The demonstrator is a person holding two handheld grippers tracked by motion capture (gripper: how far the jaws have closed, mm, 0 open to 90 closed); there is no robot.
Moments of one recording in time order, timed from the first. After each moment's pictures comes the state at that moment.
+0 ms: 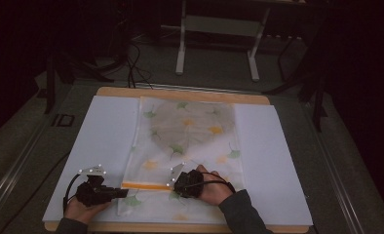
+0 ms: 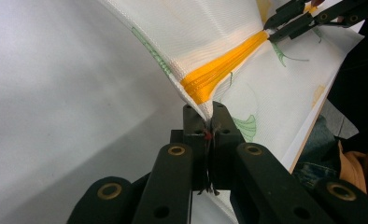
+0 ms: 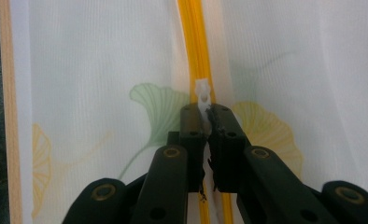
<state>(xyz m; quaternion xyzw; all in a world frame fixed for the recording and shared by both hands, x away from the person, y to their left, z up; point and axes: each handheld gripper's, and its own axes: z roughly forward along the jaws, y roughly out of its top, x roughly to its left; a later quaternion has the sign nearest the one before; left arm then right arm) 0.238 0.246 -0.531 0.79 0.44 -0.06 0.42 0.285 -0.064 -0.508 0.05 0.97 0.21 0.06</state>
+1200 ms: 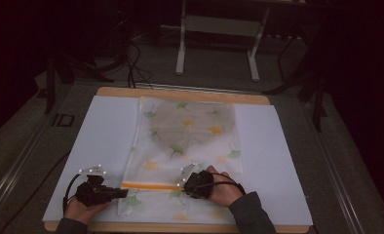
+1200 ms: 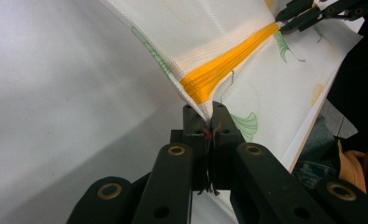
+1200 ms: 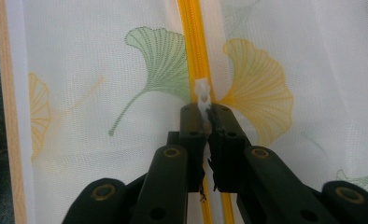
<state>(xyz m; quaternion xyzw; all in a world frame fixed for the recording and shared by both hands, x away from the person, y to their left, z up) 0.237 0.246 -0.532 0.79 0.44 -0.06 0.42 0.284 -0.091 -0.507 0.06 0.98 0.20 0.06</state>
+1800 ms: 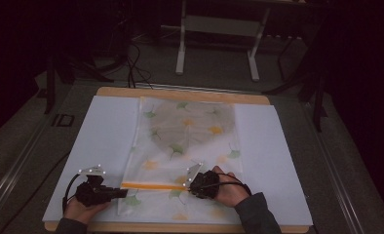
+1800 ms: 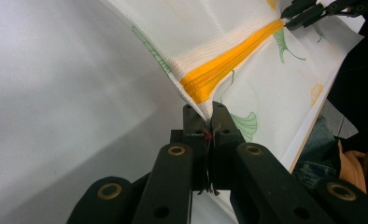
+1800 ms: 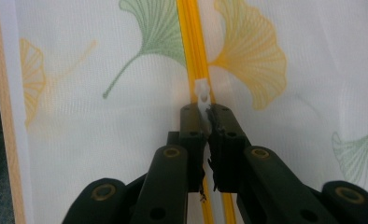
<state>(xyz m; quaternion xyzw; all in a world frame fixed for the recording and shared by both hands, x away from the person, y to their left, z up) 0.238 0.247 -0.532 0.80 0.44 -0.06 0.42 0.285 -0.107 -0.507 0.07 0.98 0.19 0.07</state>
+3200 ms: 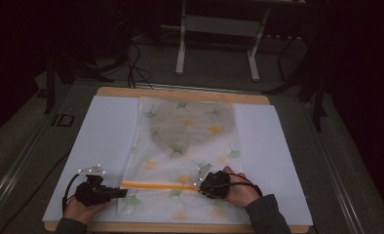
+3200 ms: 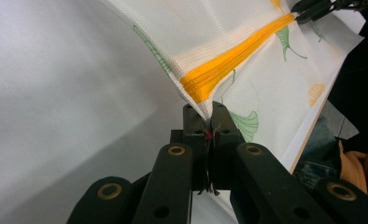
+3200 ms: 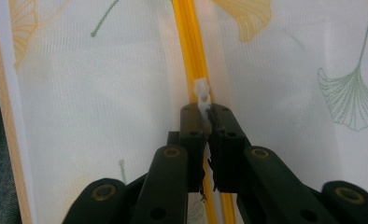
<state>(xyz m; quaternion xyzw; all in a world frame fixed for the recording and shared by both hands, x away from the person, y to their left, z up) 0.238 0.248 -0.532 0.79 0.44 -0.06 0.42 0.286 -0.135 -0.504 0.09 0.98 0.18 0.07</state>
